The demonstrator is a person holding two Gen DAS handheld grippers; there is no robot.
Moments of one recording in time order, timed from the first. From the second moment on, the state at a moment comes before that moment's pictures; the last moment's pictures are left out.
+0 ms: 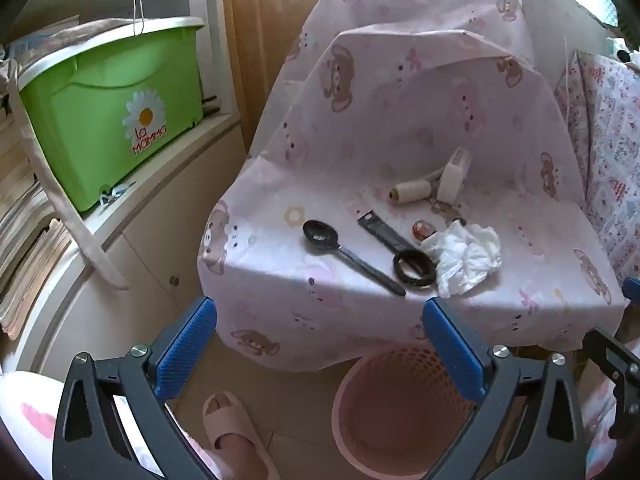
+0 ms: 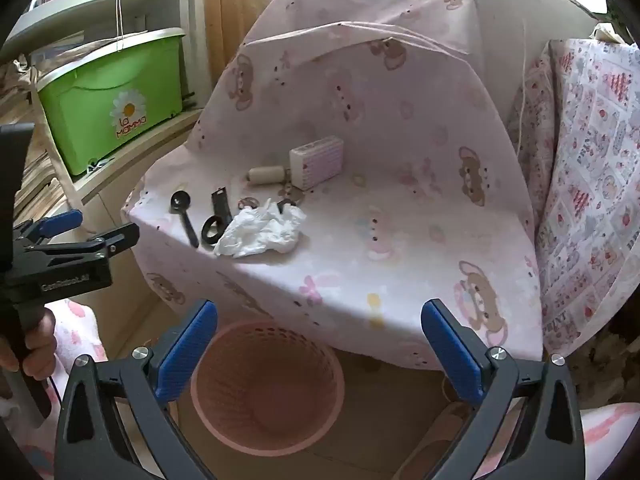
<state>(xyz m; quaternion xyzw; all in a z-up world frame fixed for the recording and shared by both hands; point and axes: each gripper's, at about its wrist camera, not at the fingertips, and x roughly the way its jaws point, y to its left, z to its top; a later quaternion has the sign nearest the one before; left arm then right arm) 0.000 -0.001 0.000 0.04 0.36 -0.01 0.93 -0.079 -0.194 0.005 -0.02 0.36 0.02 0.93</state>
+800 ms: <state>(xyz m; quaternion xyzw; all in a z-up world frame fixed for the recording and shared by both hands) 0.007 0.004 -0.013 0.04 0.40 -0.01 0.92 -0.071 -0.201 0.002 0.01 0.38 0.01 0.92</state>
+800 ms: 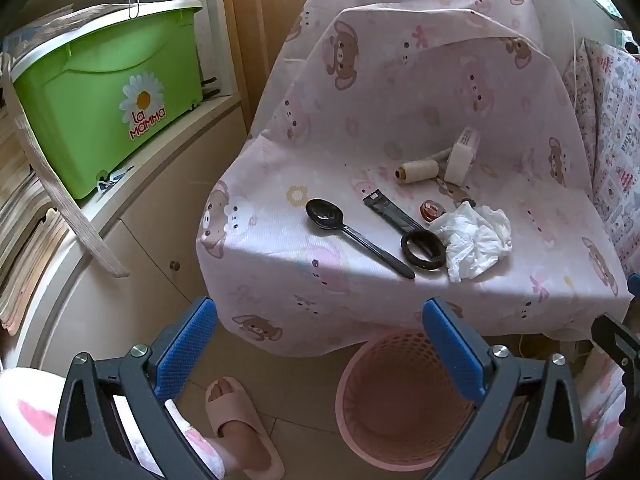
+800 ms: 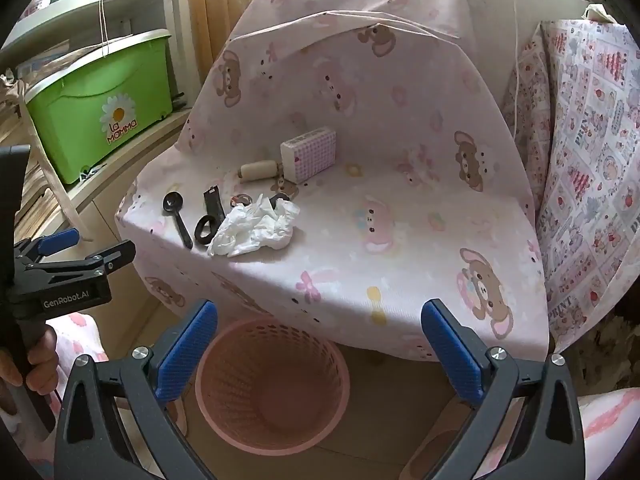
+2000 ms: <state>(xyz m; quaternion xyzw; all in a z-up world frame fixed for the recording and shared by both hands) 0.006 0.011 -0.014 0.04 0.40 0.02 0.92 -0.072 -0.207 0.002 0.02 0.39 0.00 0.92</state>
